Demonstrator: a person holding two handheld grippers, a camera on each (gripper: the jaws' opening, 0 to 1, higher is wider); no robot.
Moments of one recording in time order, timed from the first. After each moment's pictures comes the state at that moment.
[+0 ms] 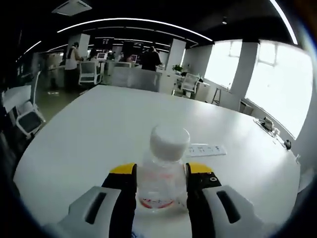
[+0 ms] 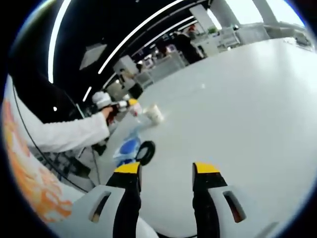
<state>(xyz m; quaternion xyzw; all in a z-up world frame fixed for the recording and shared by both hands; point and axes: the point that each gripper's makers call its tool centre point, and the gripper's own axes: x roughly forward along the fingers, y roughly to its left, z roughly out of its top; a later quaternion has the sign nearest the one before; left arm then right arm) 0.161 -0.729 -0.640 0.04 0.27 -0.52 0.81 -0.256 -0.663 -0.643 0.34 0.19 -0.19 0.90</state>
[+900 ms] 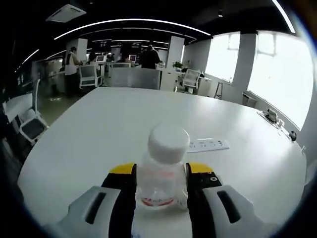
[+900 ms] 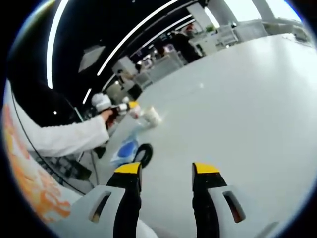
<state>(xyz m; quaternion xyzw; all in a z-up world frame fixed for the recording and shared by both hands) 0.160 -0.739 -0.657 0.07 0.25 -0.51 0.82 -0.256 -0.678 -0.647 0.35 0.18 -0.20 0.90</state>
